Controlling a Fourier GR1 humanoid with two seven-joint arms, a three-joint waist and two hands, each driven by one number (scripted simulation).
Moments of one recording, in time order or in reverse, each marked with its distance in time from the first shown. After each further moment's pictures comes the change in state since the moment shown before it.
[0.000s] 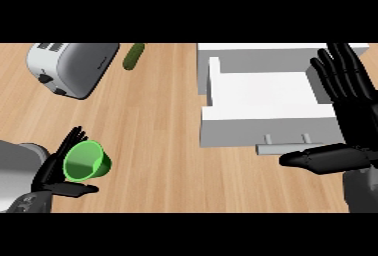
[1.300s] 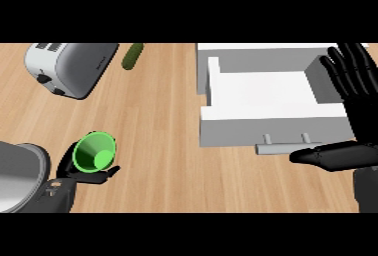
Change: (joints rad) left arm -0.083 -0.089 -0.026 0.021 -0.016 0.035 -0.113; right arm -0.005 -0.037 -0.039 0.013 -0.022 0.024 0.013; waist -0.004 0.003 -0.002
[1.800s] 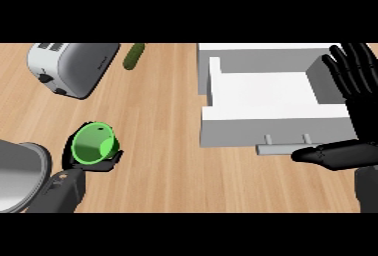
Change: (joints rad) left arm -0.037 -0.055 0.110 -0.045 0.100 0.111 -0.058; right arm -0.007 0.000 -0.010 -0.001 -0.014 -0.001 0.012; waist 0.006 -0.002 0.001
